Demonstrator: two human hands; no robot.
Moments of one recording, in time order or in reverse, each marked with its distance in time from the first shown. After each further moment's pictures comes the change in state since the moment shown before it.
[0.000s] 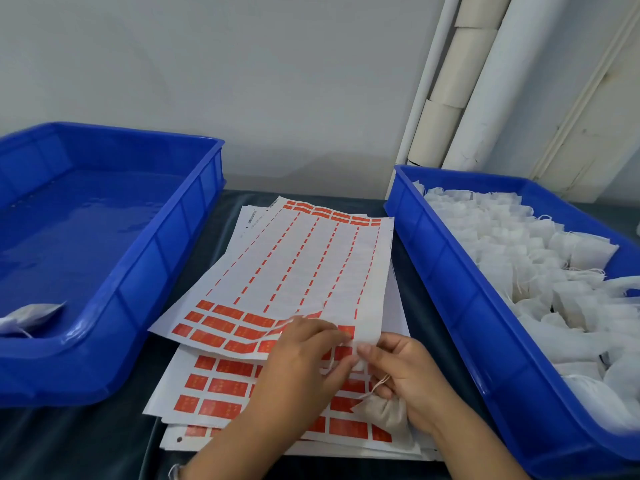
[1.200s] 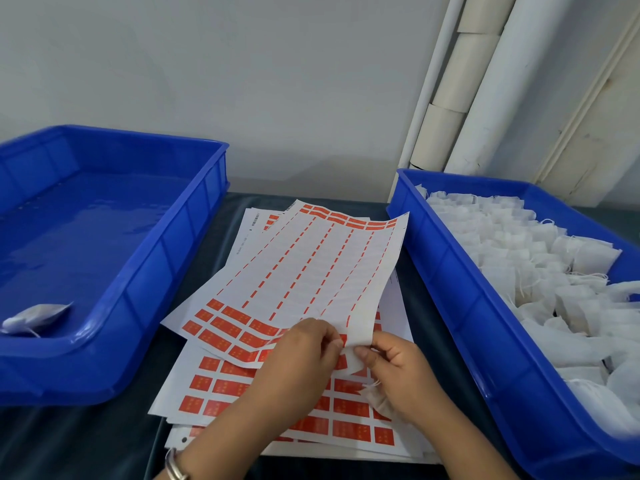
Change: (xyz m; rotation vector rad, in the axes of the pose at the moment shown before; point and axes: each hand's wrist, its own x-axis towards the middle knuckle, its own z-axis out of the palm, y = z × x) left_hand 0.019 0.002 -0.003 -0.104 -0.250 -0.396; right_hand 0.004 0.009 0.007 -0.428 0.039 -0.266
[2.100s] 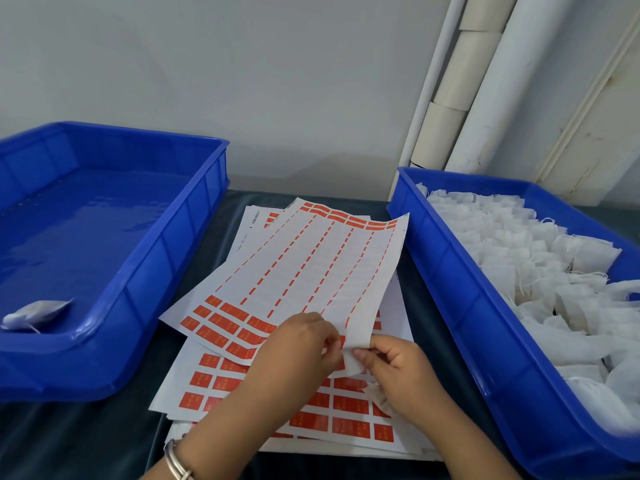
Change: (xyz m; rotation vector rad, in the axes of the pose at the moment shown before) left_hand 0.005 -0.009 -0.003 0.216 0.094 0.252; right_hand -0.003 -0.004 -0.001 -0.117 -0.006 -0.014
